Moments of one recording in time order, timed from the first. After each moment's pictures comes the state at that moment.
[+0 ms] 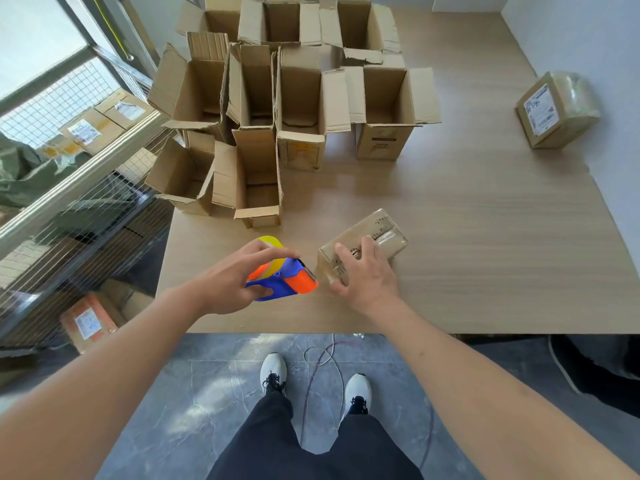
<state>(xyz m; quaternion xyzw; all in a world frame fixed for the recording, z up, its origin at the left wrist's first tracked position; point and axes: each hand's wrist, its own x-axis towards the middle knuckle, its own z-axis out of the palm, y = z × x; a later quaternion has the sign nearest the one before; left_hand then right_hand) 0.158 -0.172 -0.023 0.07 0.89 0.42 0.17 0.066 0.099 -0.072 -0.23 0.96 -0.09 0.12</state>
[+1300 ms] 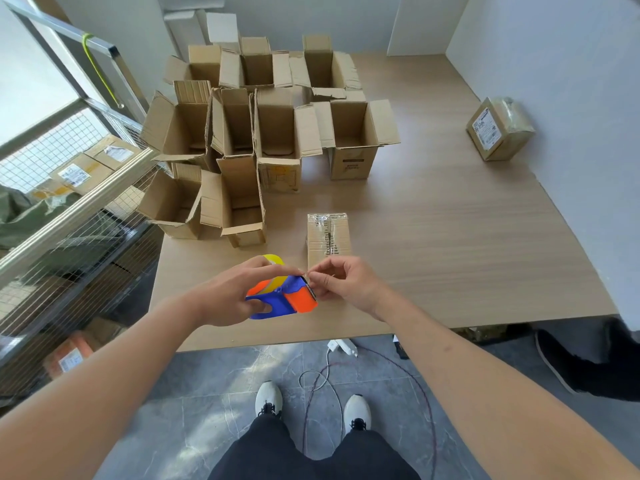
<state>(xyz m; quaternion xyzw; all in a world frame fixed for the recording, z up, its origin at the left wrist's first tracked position) 0.166 -0.141 0.026 0.12 0.90 0.35 0.22 0.086 0.117 -0.007 -0.11 0.69 -0.62 0.35</state>
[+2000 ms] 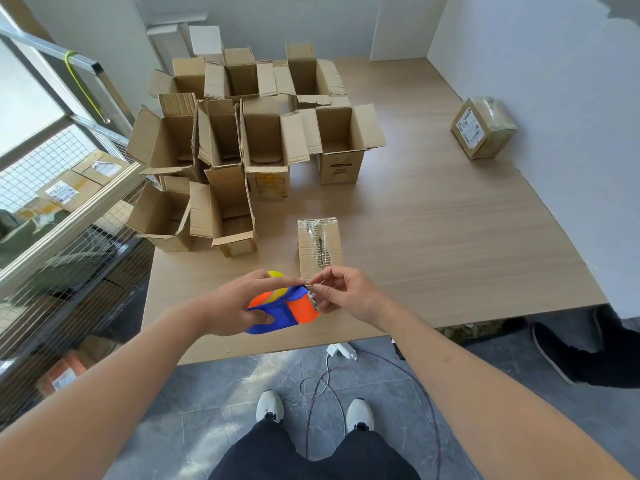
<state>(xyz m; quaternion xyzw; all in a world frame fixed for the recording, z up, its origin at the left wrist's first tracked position) 0.159 -0.126 0.028 0.12 0.89 0.35 0.27 0.093 0.133 -0.012 -0.09 0.70 -0.62 0.35</state>
